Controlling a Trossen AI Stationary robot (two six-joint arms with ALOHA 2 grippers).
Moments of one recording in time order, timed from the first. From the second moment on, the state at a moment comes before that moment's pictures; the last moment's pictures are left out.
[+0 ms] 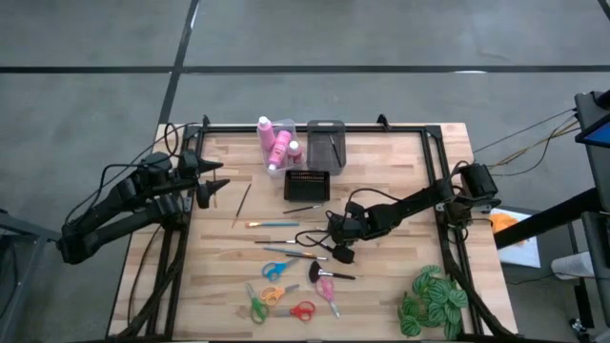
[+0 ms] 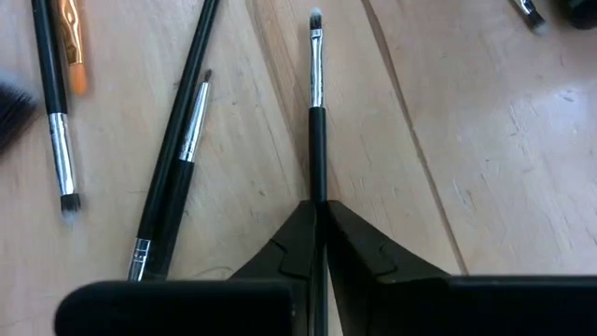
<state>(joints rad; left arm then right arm) 0.56 0.20 0.42 -0.55 0.16 -0.11 0.21 1.82 0.95 -0.31 0.19 0.52</state>
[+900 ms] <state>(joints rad) 0.56 0.20 0.42 -0.55 0.16 -0.11 0.21 1.79 1.02 -0.37 0.18 0.52</state>
